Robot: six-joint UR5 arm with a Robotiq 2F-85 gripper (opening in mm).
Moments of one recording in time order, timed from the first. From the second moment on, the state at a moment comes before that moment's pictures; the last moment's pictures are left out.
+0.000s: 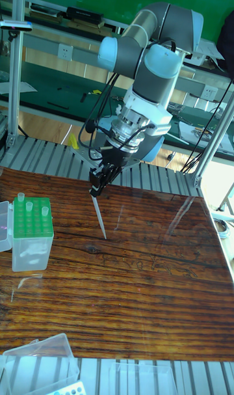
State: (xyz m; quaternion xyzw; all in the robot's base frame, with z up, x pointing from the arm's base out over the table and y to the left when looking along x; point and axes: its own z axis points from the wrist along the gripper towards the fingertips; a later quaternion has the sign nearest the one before) arm 0.415 -0.033 0.115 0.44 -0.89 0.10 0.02
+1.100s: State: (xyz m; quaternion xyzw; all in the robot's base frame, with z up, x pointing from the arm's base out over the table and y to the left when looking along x) arm 0.442 -0.040 0.160 0.45 -0.89 0.12 0.02
